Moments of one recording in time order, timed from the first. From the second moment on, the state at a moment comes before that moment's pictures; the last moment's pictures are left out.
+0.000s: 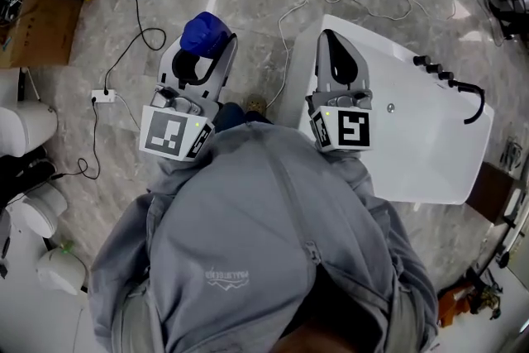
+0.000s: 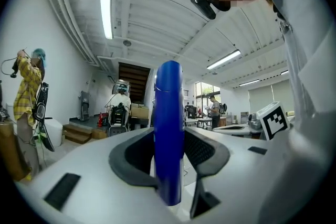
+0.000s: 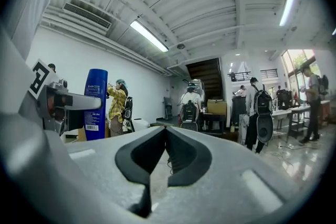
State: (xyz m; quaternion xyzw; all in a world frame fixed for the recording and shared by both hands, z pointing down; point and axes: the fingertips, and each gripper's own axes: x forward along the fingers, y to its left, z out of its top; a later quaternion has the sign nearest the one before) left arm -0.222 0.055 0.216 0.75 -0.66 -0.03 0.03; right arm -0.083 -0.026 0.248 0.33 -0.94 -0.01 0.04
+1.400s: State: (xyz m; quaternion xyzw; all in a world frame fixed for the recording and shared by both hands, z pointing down) left arm -0.194 -0.136 0.246 0.90 -0.44 0.02 0.05; right arm -0.059 -0.128 0.272 0.53 -0.85 0.02 0.07
